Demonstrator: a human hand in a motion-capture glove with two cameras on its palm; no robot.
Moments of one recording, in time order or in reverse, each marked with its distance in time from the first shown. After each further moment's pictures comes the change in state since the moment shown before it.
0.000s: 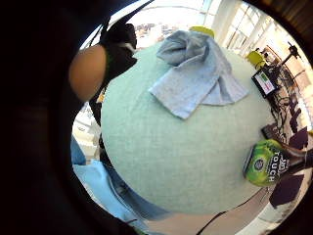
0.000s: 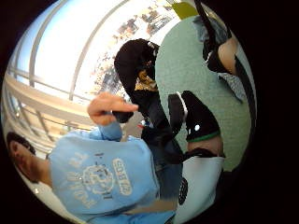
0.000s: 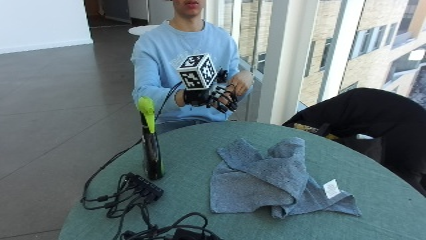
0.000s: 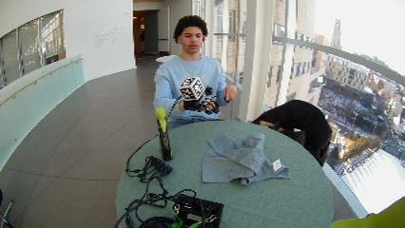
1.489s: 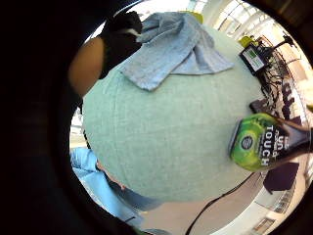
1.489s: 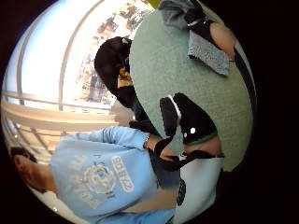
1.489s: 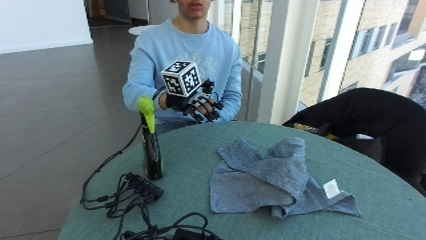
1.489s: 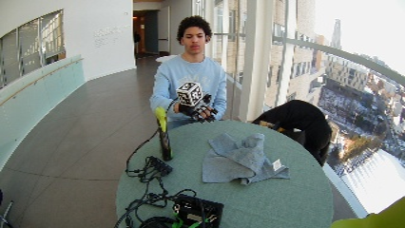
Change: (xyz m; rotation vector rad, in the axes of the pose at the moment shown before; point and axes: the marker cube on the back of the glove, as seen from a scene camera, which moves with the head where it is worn) arm 0.043 0.061 -0.006 -0.070 0.068 0.169
